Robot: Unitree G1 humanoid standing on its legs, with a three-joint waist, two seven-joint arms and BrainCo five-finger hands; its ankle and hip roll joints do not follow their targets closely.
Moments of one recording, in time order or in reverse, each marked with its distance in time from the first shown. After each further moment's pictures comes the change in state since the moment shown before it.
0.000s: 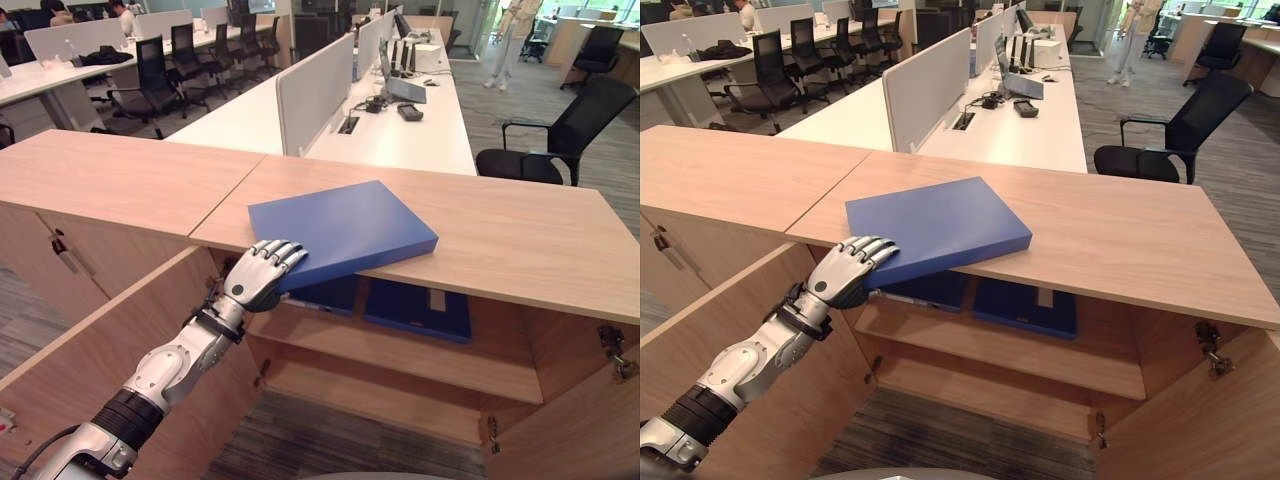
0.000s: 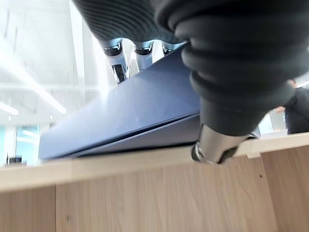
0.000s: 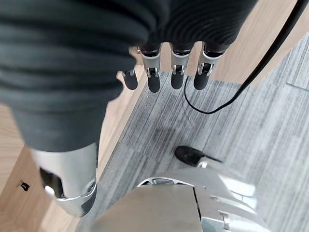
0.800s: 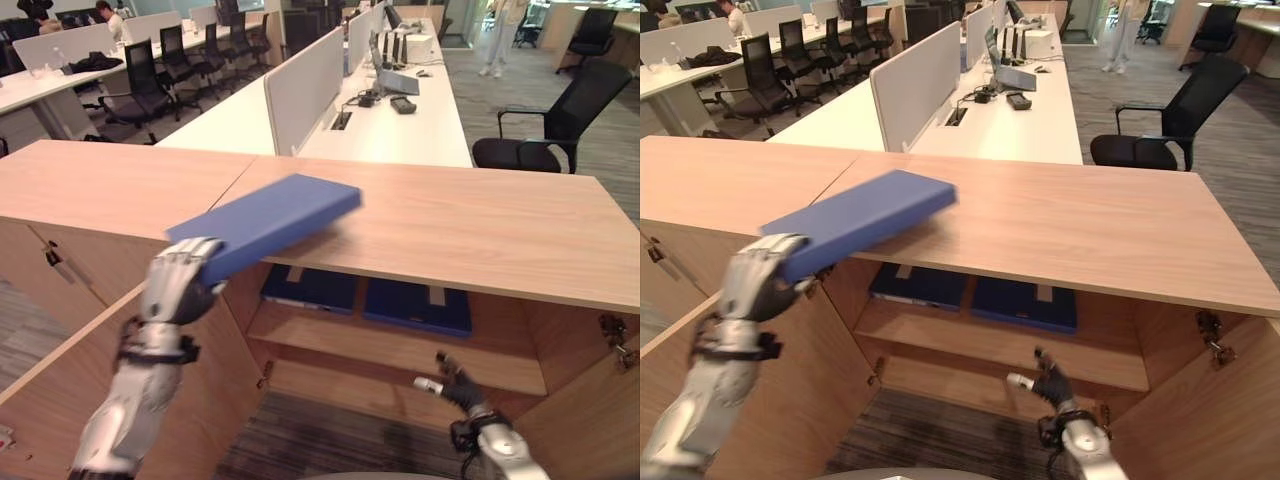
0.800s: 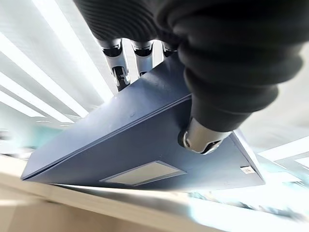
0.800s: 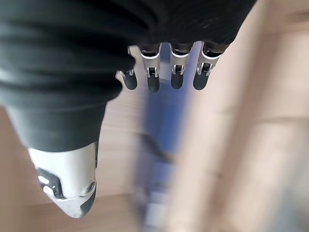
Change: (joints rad) left arm 0.487 -0.204 0.636 -0.326 -0.335 -0.038 -0.075; right arm 0.277 -0.161 -0.164 -1.163 0.172 -0.084 0.066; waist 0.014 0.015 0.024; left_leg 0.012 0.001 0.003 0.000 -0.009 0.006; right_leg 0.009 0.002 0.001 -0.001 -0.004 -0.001
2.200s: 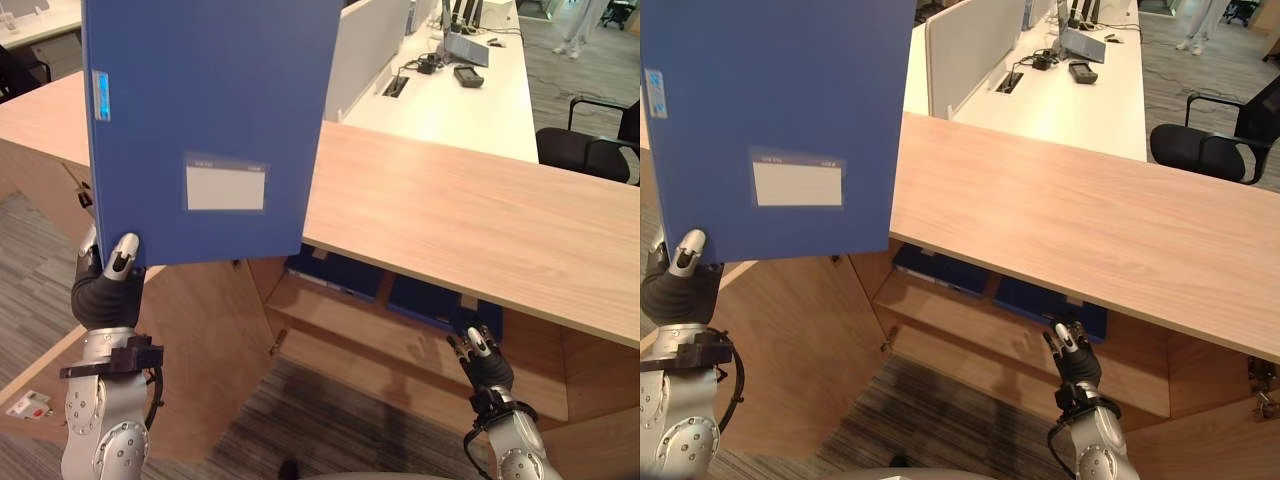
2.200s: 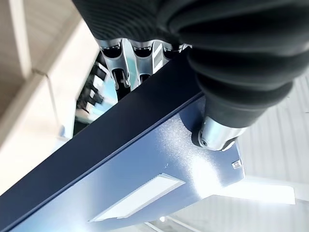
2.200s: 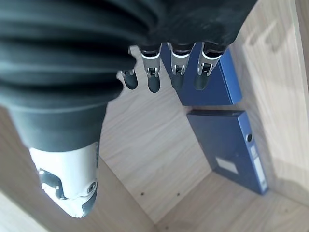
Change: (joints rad) left arm -0.045 -0.103 0.061 -0.215 -1.519 -0.038 -0.417; right arm -0.063 0.135 -0.102 0.028 0.672 -0.041 0.148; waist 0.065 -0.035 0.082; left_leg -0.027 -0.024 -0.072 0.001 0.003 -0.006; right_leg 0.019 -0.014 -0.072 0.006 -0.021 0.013
